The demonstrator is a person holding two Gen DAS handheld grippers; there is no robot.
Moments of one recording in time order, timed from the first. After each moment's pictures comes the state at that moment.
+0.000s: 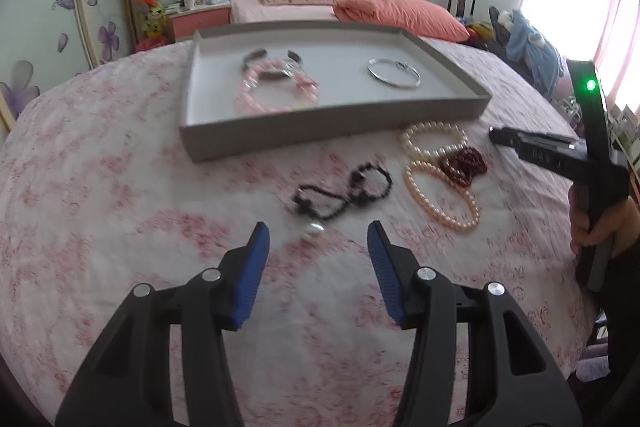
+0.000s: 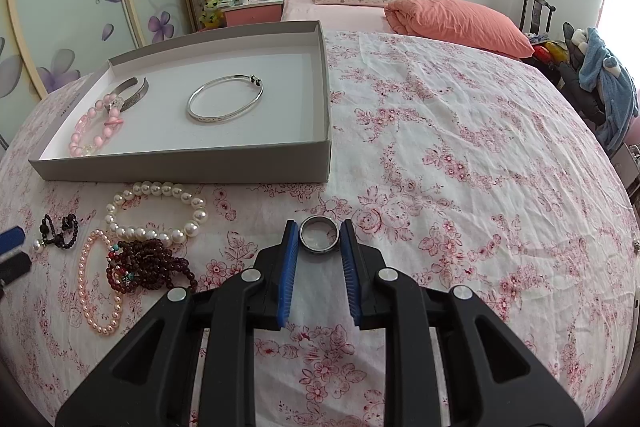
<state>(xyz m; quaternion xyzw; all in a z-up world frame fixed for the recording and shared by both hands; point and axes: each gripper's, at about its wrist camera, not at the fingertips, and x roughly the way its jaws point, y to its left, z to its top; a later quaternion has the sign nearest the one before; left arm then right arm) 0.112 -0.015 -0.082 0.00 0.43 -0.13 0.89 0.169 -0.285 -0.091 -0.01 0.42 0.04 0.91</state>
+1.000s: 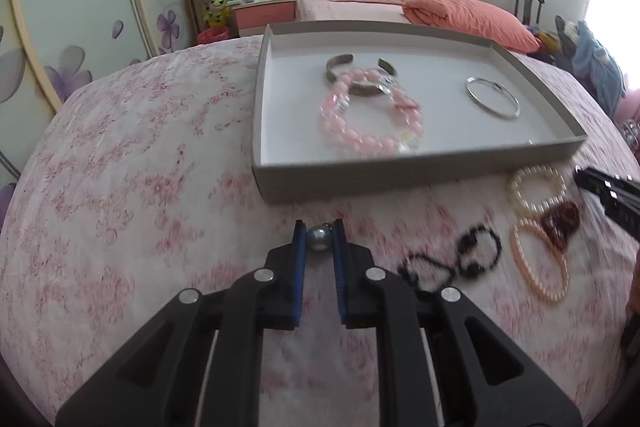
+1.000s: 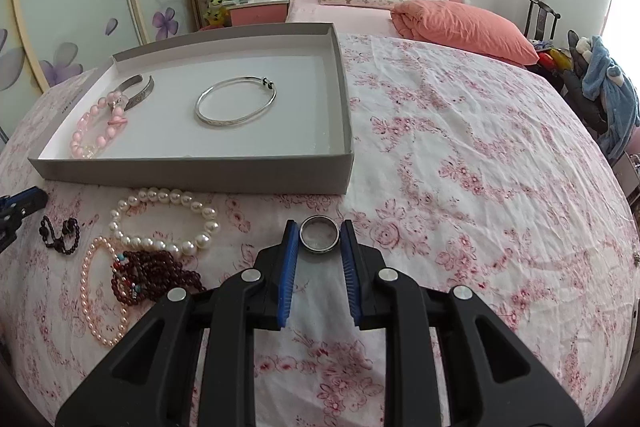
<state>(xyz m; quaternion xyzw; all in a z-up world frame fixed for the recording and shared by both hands) 0.172 0.009 -0.091 0.00 0.44 0.00 0.90 0.175 -0.272 -0.091 -0.02 0.42 0.05 0.91</state>
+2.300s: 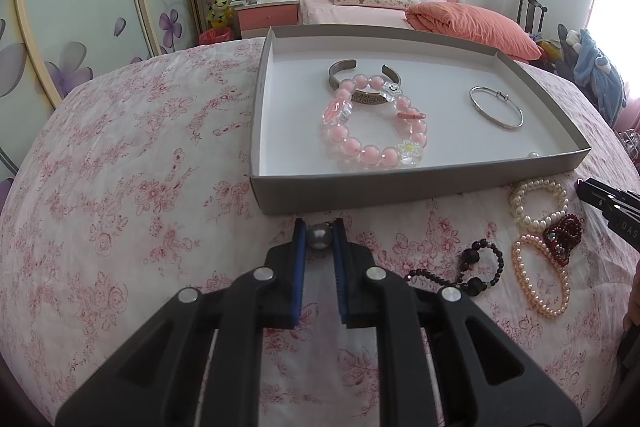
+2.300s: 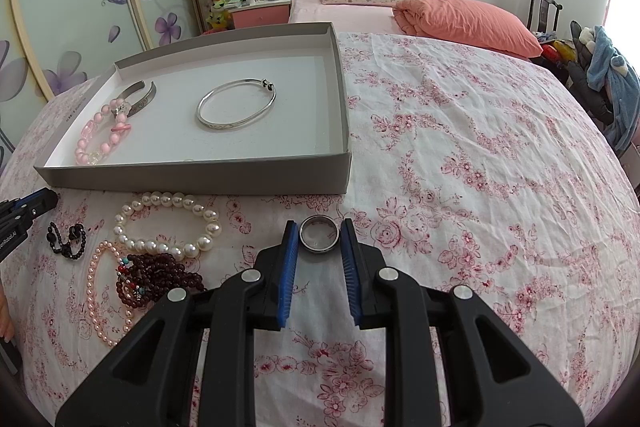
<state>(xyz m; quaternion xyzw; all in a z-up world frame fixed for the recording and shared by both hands) 0.173 0.011 -0.092 -0.01 0.43 0.00 0.90 0.176 -0.280 -0.092 -0.01 0.42 0.06 0.90</state>
